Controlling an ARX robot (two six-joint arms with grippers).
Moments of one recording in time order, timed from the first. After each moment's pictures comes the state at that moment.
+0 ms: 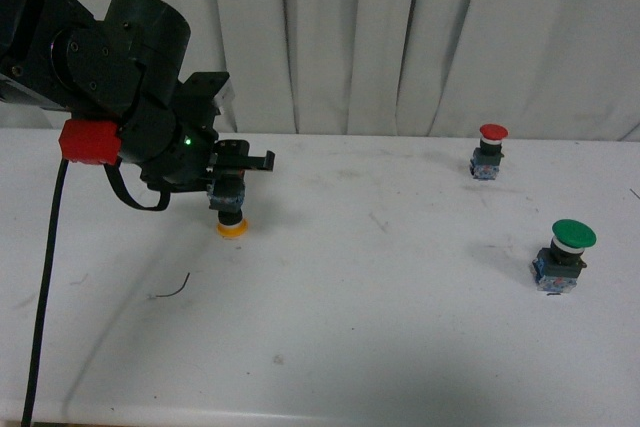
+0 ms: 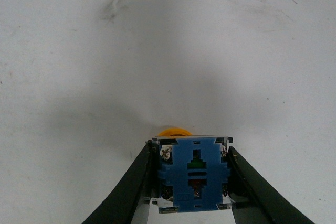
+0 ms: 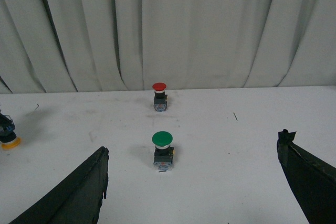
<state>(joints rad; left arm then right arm) -0.18 2.26 1.47 -0.05 0.06 -0.02 0.00 0.00 0.01 0.00 0.00 0.00</state>
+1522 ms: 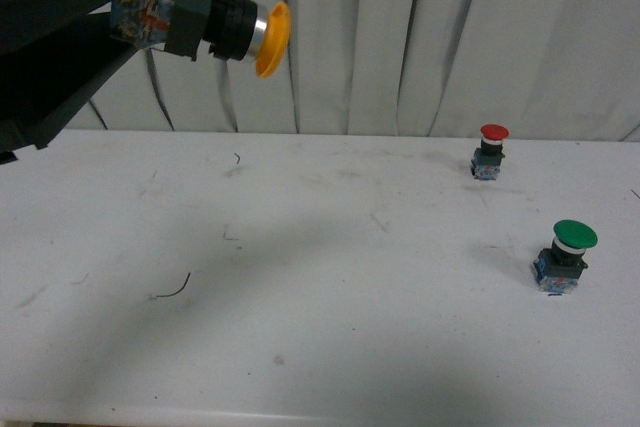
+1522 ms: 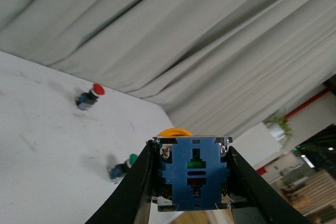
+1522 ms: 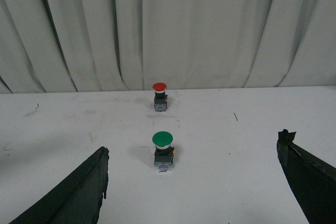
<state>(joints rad) -0.12 1.51 0.43 1.27 0.66 -0.95 0.00 0.00 0.01 0.00 0.00 0.00</state>
